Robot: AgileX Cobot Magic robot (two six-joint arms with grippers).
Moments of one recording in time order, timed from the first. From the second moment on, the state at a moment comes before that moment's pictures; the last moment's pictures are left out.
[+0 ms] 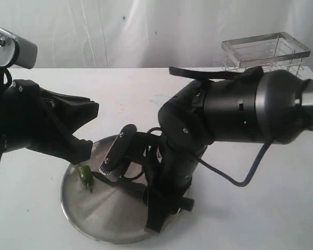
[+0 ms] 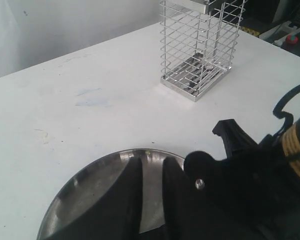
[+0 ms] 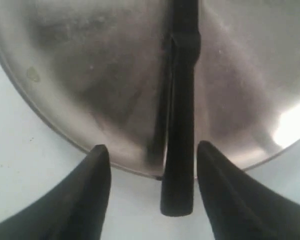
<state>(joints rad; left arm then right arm) -0.67 0.99 -0.62 0.92 0.09 -0.97 0.85 1.74 -1.11 -0.06 0.76 -0.39</state>
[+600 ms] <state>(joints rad) -0.67 0.99 -0.54 0.92 0.08 -0.97 0.99 1.85 -1.11 -0.42 0.78 -0.18</state>
